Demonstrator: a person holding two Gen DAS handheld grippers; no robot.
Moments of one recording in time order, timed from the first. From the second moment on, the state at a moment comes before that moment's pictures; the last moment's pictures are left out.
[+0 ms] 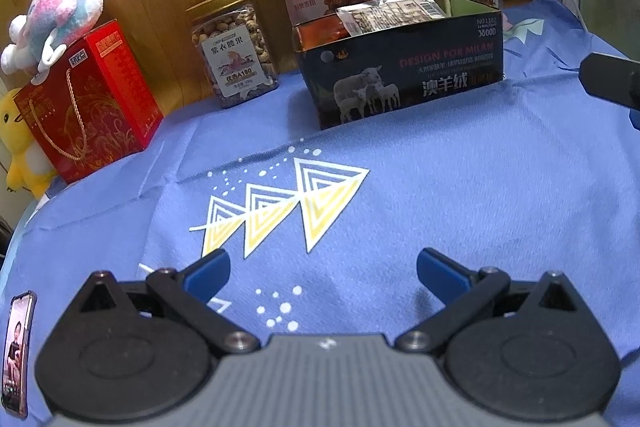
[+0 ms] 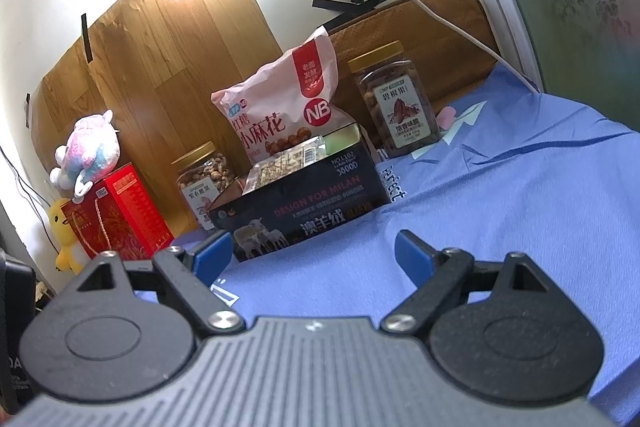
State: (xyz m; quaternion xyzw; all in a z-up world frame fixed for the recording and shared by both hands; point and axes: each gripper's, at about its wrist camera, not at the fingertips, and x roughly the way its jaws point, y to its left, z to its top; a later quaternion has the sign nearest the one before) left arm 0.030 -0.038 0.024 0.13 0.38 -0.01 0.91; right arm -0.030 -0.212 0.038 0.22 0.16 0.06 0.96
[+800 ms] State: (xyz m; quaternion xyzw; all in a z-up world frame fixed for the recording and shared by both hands) left arm 0.035 -0.039 0.019 0.12 0.41 -0.02 0.91; right arm -0.028 -0.216 0.036 0.23 0.17 0.06 0.96
